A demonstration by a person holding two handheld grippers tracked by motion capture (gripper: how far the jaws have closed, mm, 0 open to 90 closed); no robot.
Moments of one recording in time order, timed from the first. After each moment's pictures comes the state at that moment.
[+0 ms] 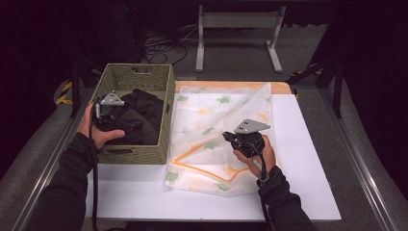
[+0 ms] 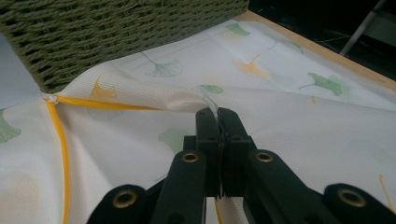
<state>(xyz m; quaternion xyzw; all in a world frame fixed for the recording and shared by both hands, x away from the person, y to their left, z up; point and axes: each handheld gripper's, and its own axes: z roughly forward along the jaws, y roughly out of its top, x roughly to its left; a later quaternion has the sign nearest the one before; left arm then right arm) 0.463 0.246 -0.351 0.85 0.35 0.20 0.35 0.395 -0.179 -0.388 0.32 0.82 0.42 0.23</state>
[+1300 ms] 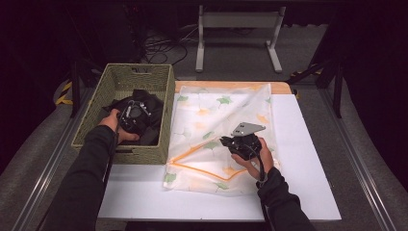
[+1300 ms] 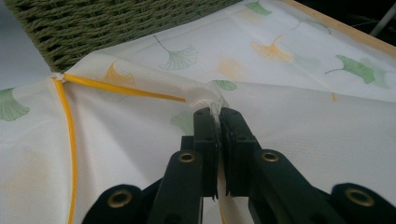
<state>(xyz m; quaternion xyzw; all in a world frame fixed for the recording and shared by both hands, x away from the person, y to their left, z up) 0.505 0.202 -0.396 0.94 0.30 0.13 0.10 0.398 -0.176 -0.403 0.31 0.84 0.41 0.20</state>
